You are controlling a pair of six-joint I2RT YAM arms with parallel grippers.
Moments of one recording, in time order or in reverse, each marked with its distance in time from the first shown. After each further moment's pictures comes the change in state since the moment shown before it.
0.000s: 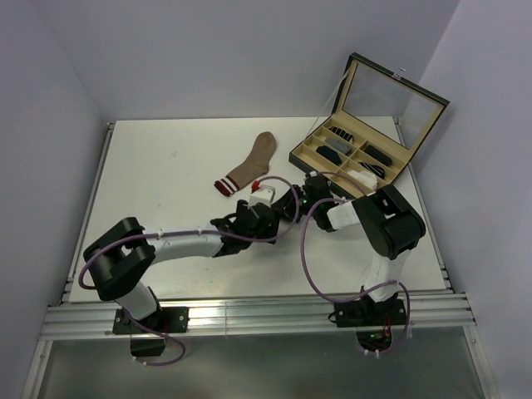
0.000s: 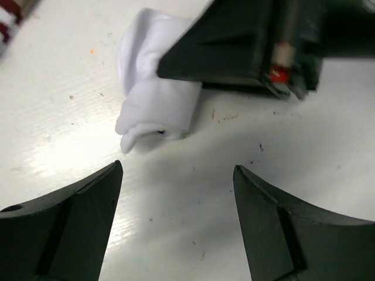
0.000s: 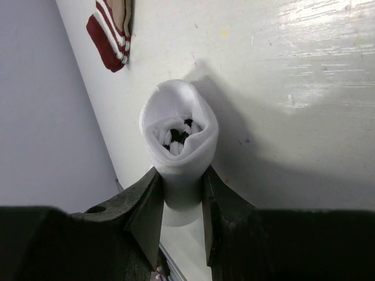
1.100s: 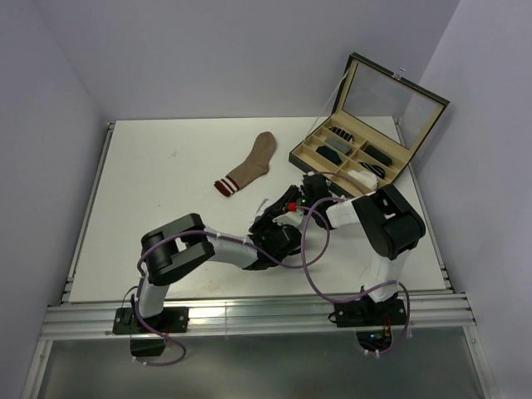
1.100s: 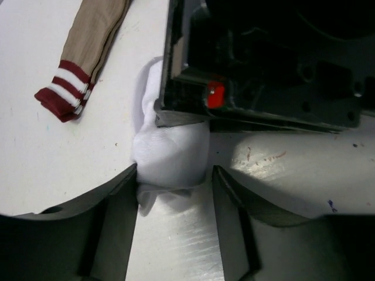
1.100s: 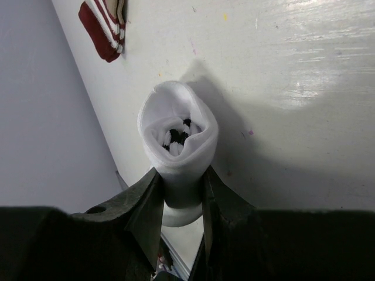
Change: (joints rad) left arm -0.183 0.353 0.113 0.225 -0.533 0.431; right arm 0.006 -0.002 0.030 -0.074 -0.034 -0.003
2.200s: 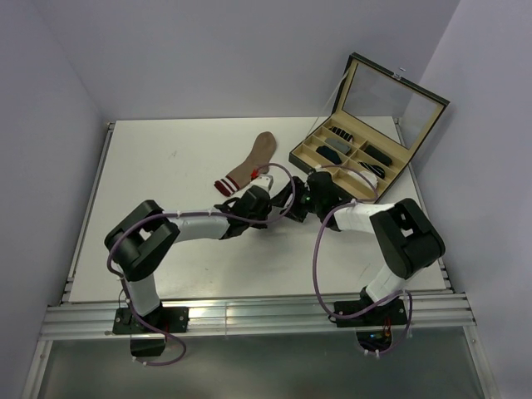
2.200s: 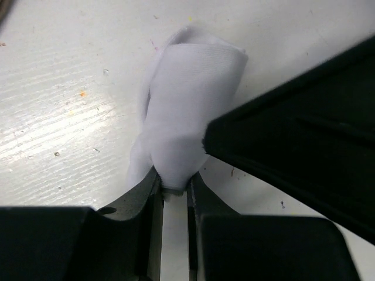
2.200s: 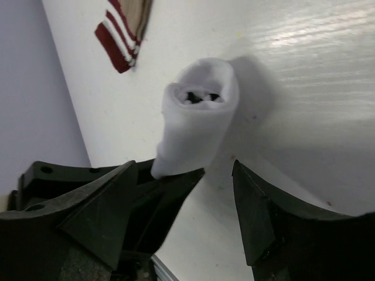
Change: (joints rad) left arm 0.303 -0.169 -0.033 -0.116 0.689 -0.359; right arm 0.006 -0.188 -0.016 -0.141 0.137 -0.090
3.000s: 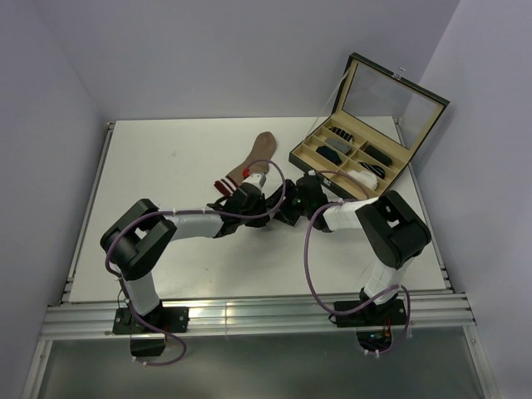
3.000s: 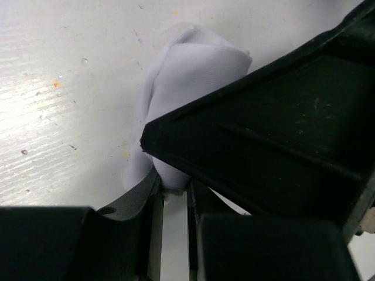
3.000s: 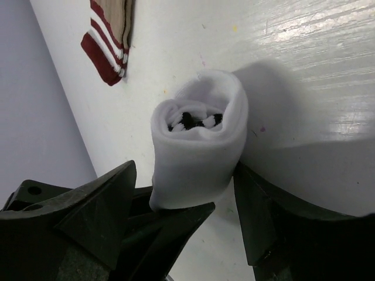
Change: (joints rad) left arm 0.065 -0.015 -0.046 0.072 0.183 -0.126; right arm 0.072 0.108 0.021 0.062 0.094 0.123
